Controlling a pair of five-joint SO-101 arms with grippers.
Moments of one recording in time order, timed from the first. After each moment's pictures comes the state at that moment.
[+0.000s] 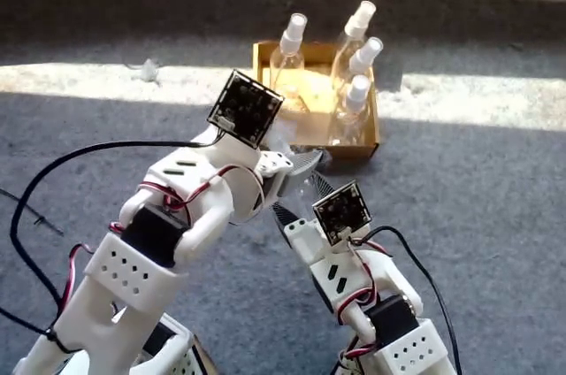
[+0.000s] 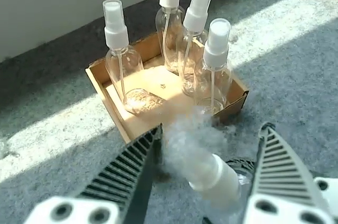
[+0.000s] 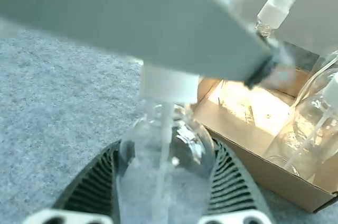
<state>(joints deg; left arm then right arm) 25.7 -49.6 40.2 47.3 2.2 -31.8 -96.6 90.9 29.4 8.0</state>
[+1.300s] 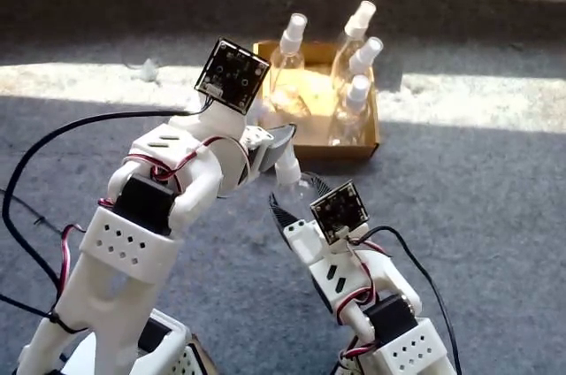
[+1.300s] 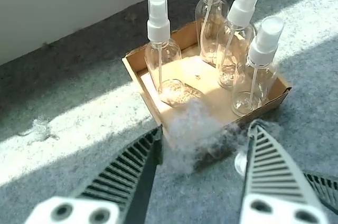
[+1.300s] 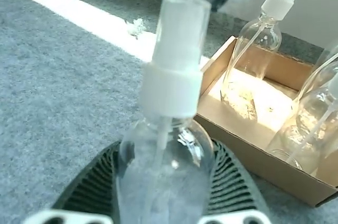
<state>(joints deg) 21.3 -40.7 30.1 55.2 -1.0 -31.9 -96.4 91.0 29.5 8.0</state>
